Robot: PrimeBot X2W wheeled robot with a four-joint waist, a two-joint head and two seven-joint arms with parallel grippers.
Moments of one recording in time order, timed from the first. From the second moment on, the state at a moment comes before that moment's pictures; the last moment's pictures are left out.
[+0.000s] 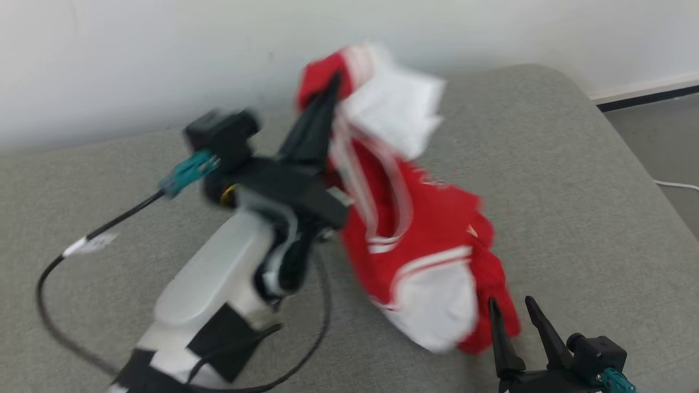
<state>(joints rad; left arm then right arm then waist) -0.87 0.11 -0.67 0.39 -1.00 0.04 -0.26 -0.06 -0.05 0.11 0.33 0.29 0.13 -0.24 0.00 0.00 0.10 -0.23</state>
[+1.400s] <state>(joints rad) -0.31 0.14 -0.54 0.48 -0.77 0.09 -0.24 -0.08 -0.05 0.14 0.31 0.28 0.13 -0.22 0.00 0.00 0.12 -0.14</state>
